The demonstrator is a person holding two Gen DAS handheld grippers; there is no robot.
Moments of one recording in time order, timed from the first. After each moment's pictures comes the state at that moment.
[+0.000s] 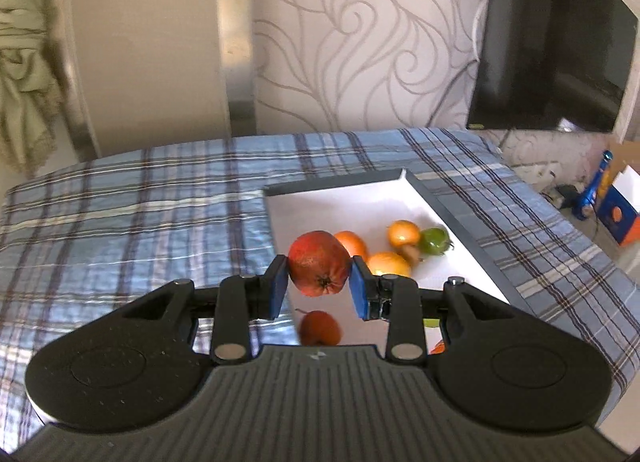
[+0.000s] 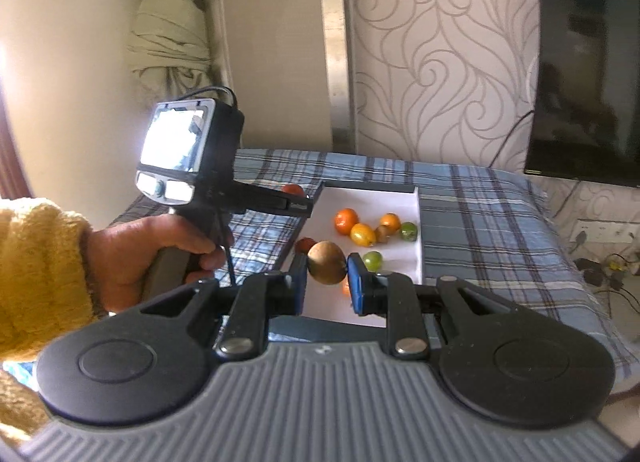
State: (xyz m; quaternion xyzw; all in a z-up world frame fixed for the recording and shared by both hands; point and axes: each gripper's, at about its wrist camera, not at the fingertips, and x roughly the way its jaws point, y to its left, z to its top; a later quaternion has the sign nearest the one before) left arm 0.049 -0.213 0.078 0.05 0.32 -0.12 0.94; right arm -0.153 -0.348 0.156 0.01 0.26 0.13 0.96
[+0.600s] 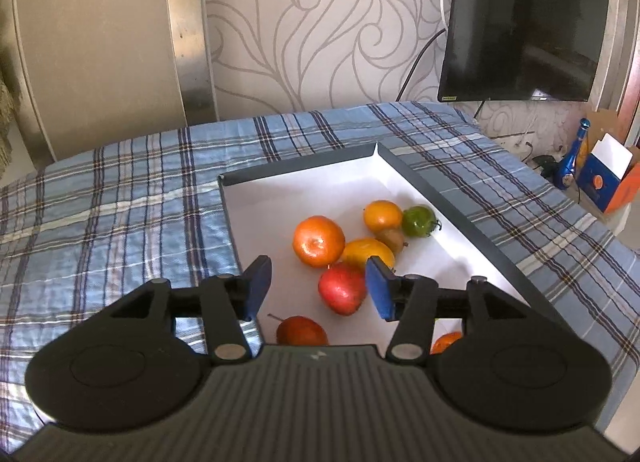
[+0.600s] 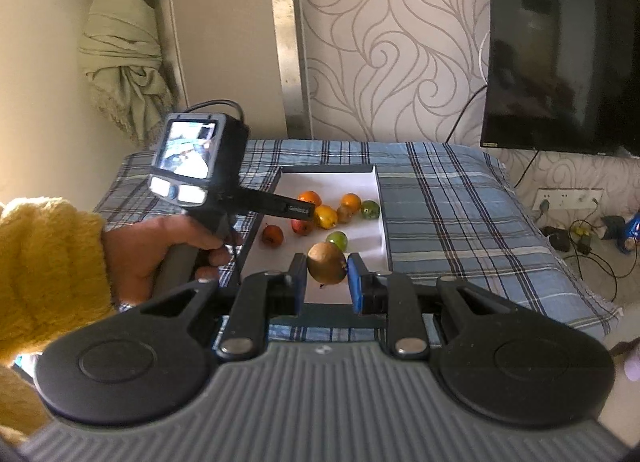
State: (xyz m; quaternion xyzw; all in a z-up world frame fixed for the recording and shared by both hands) left arm 0.068 -0.221 0.051 0.07 0.32 -0.17 0.93; right arm -0.153 -0.348 0.149 0.03 0.28 0.06 0.96
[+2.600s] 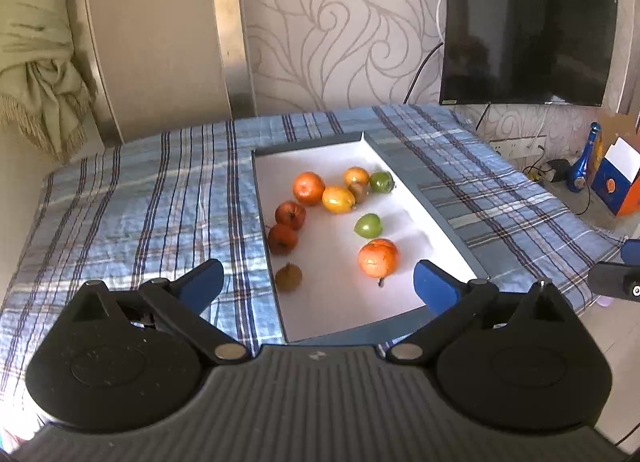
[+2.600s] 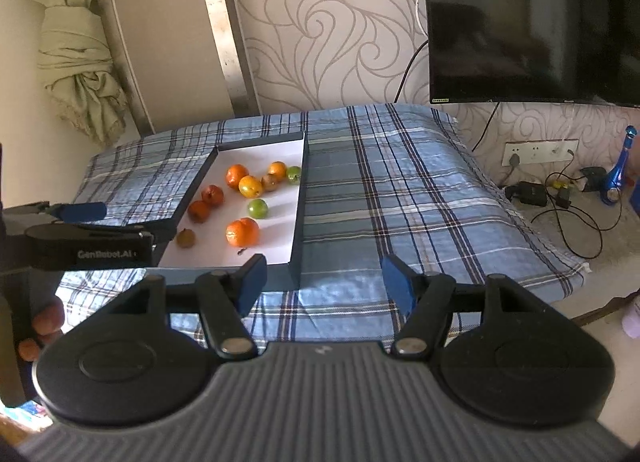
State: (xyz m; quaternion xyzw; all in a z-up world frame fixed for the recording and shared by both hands) left arm -0.084 -0.237 0.099 0.07 0.32 -0.10 0.94; right arm -0.160 -0.437 0.115 0.07 0.31 0.03 0.95
